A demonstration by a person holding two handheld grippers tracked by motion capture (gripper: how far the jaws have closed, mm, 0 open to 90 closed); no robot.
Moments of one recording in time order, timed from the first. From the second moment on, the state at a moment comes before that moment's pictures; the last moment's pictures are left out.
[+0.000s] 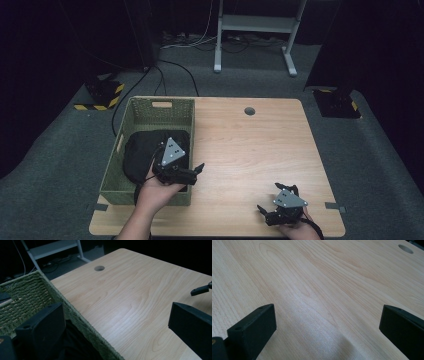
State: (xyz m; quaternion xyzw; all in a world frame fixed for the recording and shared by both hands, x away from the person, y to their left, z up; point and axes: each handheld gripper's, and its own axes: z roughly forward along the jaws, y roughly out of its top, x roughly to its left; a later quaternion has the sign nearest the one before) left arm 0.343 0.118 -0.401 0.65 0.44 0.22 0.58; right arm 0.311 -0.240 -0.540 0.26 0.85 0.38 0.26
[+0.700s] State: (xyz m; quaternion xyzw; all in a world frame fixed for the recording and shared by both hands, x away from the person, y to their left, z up) left arm 0.369 0.144 -0.403 0.64 0.47 0.24 0.56; right arm 0.311 -0.240 -0.540 0.26 0.85 0.38 0.26
